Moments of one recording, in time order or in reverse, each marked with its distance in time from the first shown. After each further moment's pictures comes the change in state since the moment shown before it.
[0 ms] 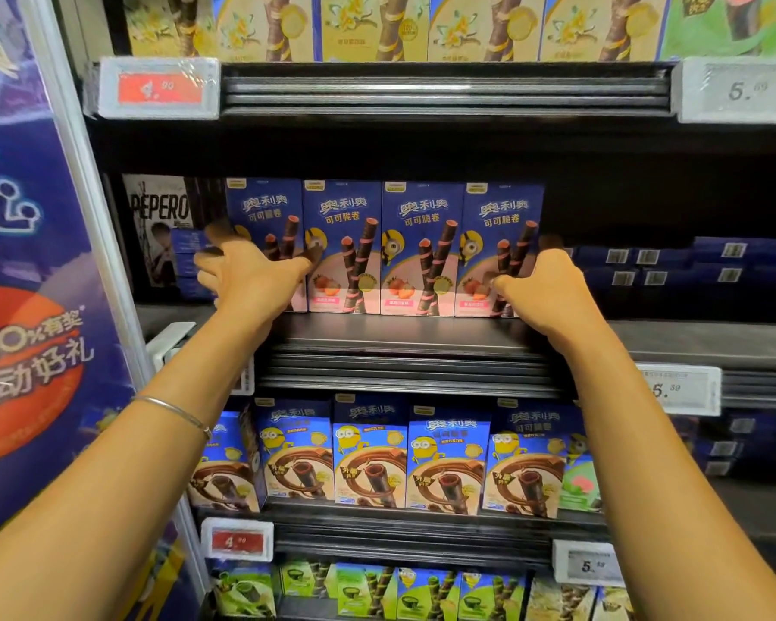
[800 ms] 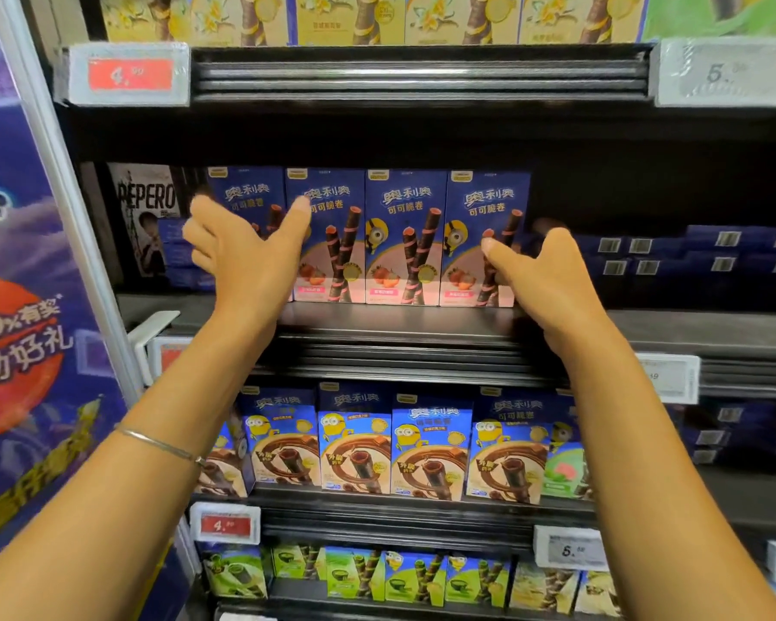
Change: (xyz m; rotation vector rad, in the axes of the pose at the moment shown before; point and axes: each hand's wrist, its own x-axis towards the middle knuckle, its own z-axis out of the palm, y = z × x) left_hand -0.039 0.022 -0.002 -0.326 0.074 0.171; right_hand -0.017 -0.001 -0.013 0.327 0.012 -0.018
